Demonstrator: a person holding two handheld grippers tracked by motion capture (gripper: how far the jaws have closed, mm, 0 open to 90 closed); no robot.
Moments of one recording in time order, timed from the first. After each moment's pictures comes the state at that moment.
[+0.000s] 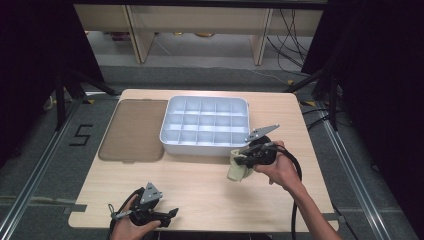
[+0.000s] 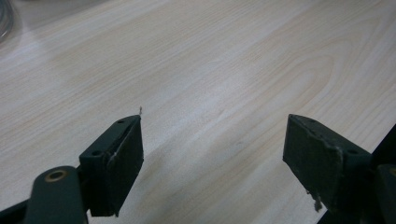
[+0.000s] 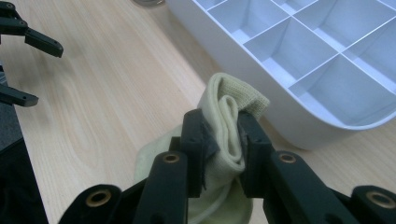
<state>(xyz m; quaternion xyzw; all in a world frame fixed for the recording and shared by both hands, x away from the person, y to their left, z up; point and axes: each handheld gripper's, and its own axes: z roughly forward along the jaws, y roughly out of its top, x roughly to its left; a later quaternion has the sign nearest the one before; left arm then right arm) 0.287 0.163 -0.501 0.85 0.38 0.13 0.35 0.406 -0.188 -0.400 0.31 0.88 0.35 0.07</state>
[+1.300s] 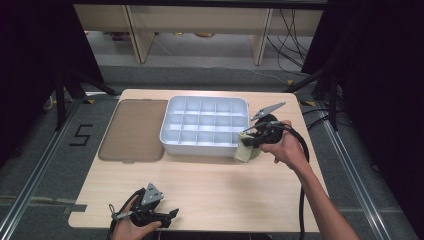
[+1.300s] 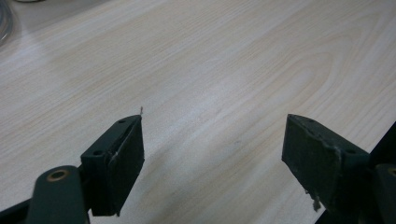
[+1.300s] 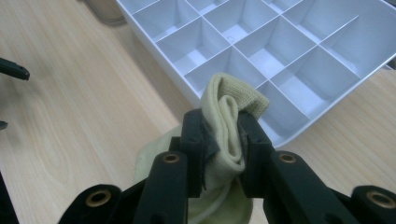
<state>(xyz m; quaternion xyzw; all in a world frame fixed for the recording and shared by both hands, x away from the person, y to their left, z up) 0.285 0.160 -0.502 0.85 0.38 0.13 0.35 0.441 -0.199 -0.357 0.34 0.88 0.31 0.09</state>
